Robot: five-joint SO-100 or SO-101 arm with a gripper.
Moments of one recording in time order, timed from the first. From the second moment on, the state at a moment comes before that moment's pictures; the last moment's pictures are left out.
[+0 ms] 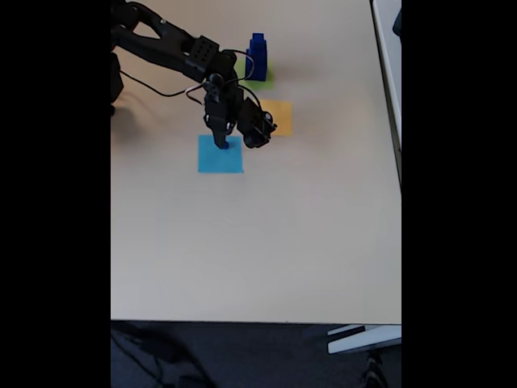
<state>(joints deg) 22.4 67.4 78.8 71.4 94.9</state>
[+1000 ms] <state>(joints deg) 23.0 63.6 77.5 71.3 100.0</state>
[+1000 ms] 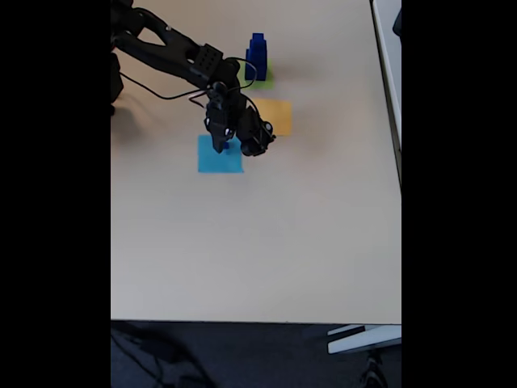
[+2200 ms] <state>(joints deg) 24.7 62.8 78.2 68.8 99.3</state>
